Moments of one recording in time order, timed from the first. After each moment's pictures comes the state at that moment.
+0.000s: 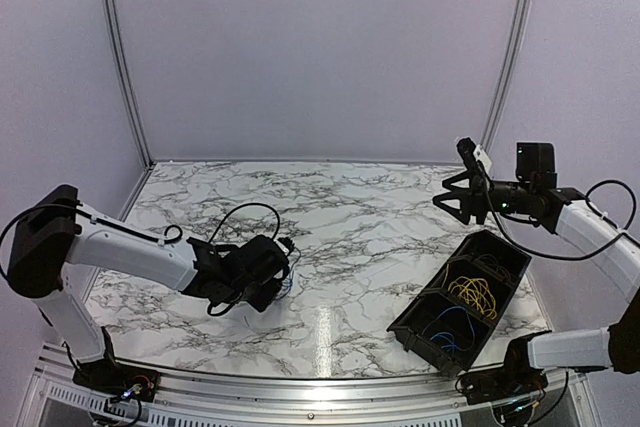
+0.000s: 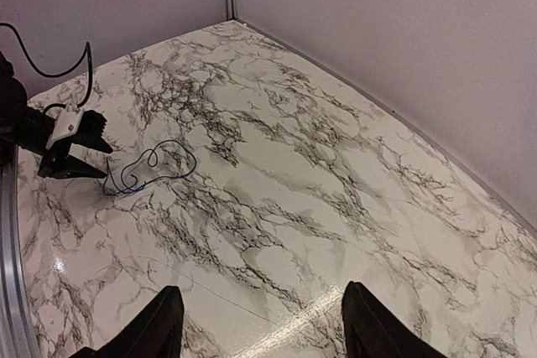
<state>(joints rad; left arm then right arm) -1.08 1.68 0.89 -0.24 -0.47 -0.24 0.09 1.12 0.88 -0.31 -0.81 -0.41</state>
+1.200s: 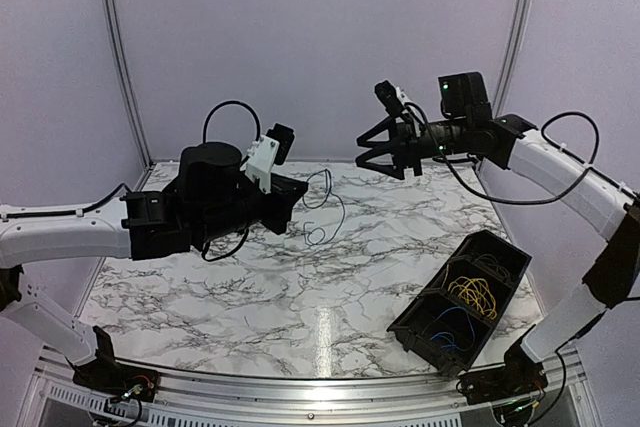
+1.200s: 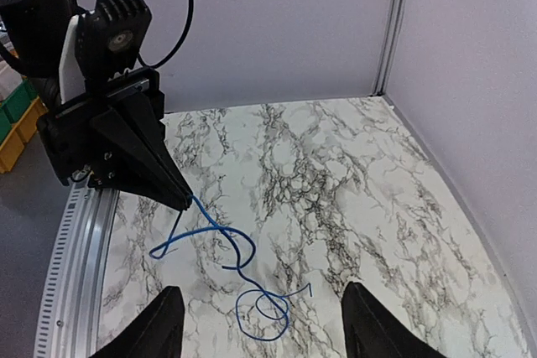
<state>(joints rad) -1.08 1.40 1.11 0.03 -0.30 -0.18 0.51 1.50 1.48 -0.45 -0.87 -0.37</state>
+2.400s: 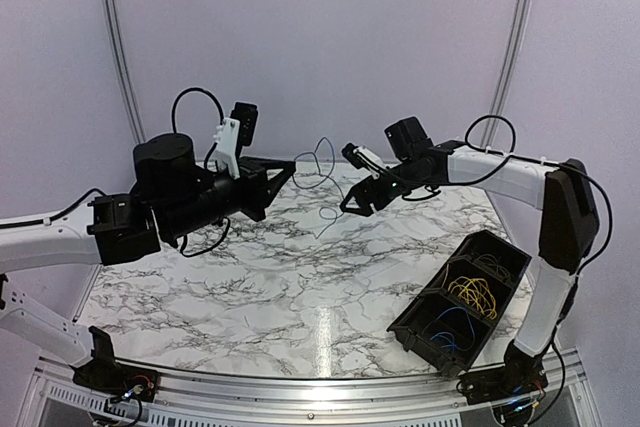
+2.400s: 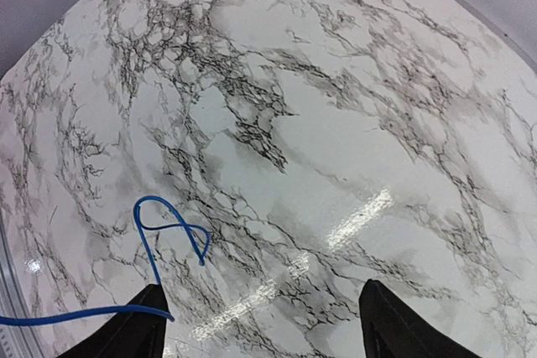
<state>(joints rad) -1.08 1.26 1.03 0.15 -0.21 -0.27 0.56 1.85 1.49 -0.49 -0.42 -0.14</state>
